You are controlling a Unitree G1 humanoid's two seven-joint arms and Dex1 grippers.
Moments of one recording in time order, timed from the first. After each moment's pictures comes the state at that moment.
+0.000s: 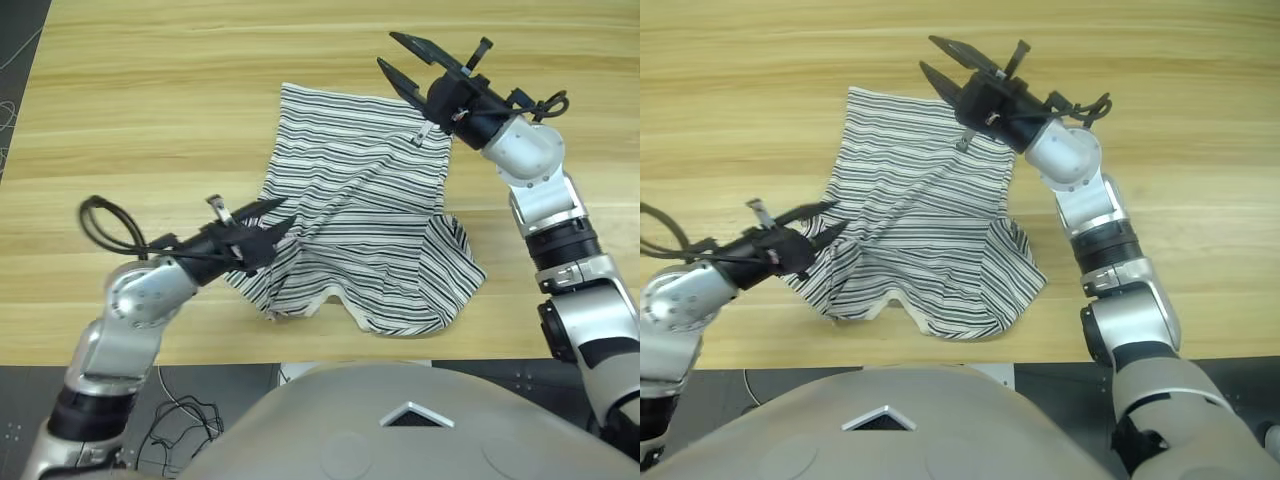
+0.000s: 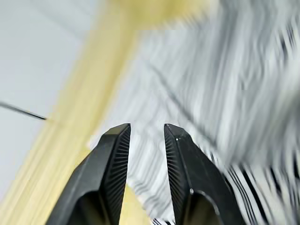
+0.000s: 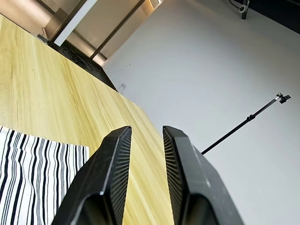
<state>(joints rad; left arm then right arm) 0.43 0.75 0.05 -0.64 -0.04 -0.02 -0.61 -0.50 -0.40 0.33 0.38 -0.11 -0.59 0.43</state>
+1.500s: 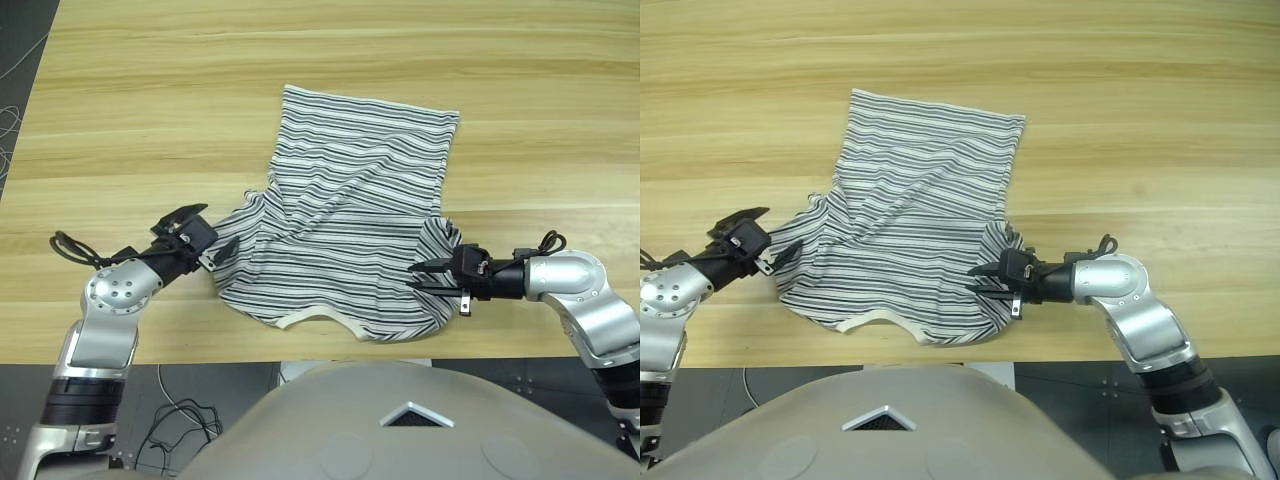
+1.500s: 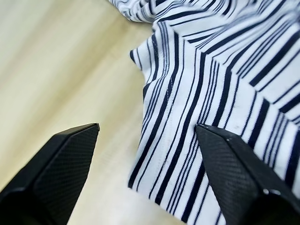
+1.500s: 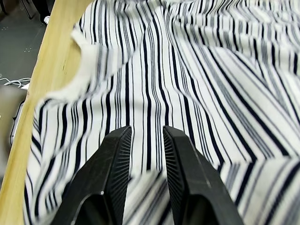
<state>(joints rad) 0.35 0.81 -0.03 -0.12 0.15 0.03 -0.53 0.17 -0.77 0.32 -0.34 0.23 0.22 1.04</state>
